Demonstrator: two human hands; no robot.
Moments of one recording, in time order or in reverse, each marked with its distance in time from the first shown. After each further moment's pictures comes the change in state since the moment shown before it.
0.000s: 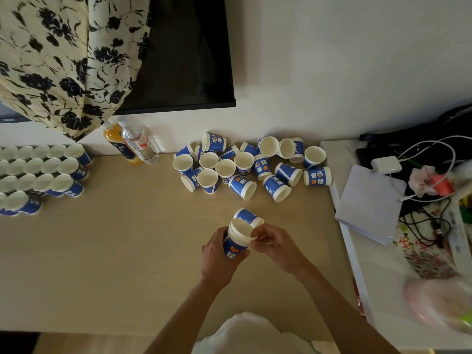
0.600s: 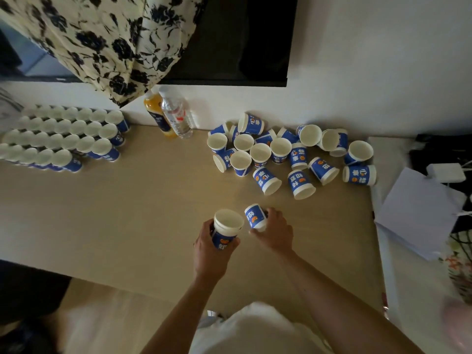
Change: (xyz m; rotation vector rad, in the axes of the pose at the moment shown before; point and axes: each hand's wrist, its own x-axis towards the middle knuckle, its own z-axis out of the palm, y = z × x) left_hand -0.022 -0.044 -0.046 -0.065 0.277 -0.223; right_hand 0.075 0.058 0.077 -0.862 0.239 0.125
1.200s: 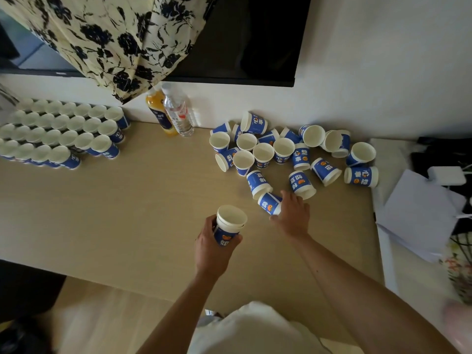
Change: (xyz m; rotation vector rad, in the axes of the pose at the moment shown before) left_hand 0.009 0.006 -0.008 -0.026 -0.034 0.016; right_hand 0.040 0.011 -0.033 -0.325 0.169 -0.073
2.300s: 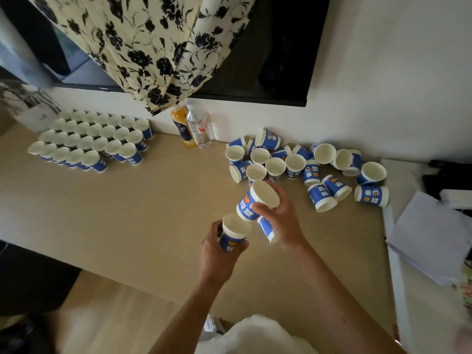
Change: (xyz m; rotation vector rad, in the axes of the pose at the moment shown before) left_hand -0.019 0.017 -0.018 -0.080 0.085 0.012; right_hand -0.051 -0.085 -0.109 1.401 -0.177 -0.078
